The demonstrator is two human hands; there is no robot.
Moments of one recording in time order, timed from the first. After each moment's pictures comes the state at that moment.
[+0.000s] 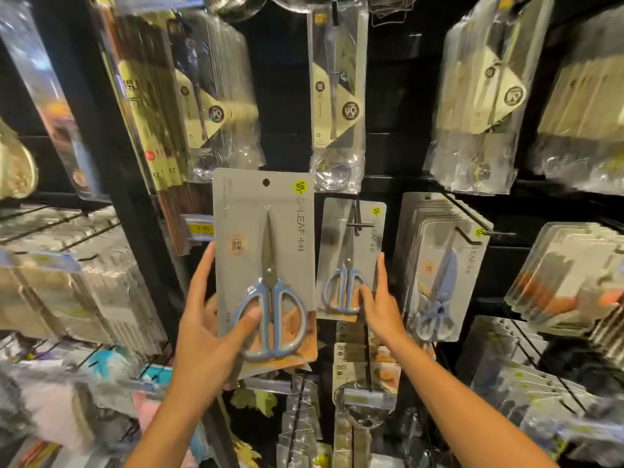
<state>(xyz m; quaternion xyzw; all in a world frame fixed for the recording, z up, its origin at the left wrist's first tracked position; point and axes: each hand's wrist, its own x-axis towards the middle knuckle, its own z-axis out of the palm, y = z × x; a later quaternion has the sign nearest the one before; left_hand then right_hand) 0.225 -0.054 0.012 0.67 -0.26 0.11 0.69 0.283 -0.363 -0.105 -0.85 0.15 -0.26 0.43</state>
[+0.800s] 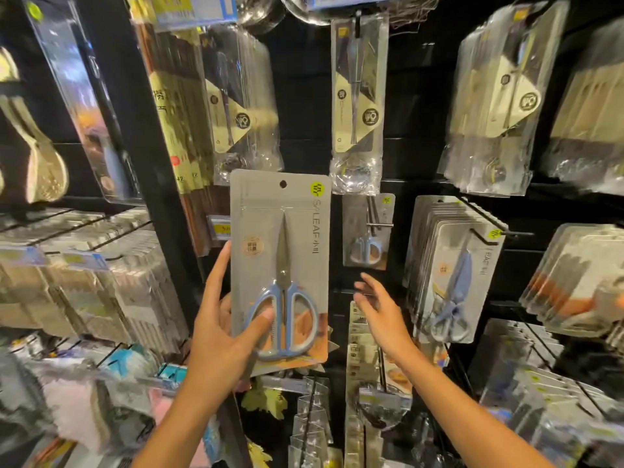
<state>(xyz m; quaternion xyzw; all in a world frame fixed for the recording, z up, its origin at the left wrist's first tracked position) 0.222 -0.035 0.015 0.67 -0.27 0.11 0.68 0.246 -0.310 -0.077 -0.78 0.10 -0.22 0.57</state>
